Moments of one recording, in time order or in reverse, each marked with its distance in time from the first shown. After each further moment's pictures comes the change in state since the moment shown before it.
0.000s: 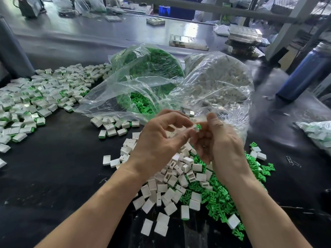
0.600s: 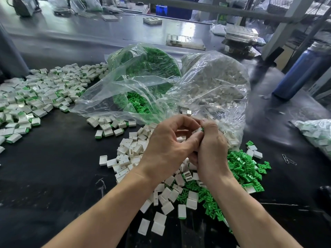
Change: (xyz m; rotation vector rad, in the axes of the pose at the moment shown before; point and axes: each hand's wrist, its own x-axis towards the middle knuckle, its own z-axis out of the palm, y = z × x) left_hand -0.003 0.008 0.028 -0.179 -0.015 -0.064; right_hand -0.004 0.000 0.030 0.263 0.118 0.013
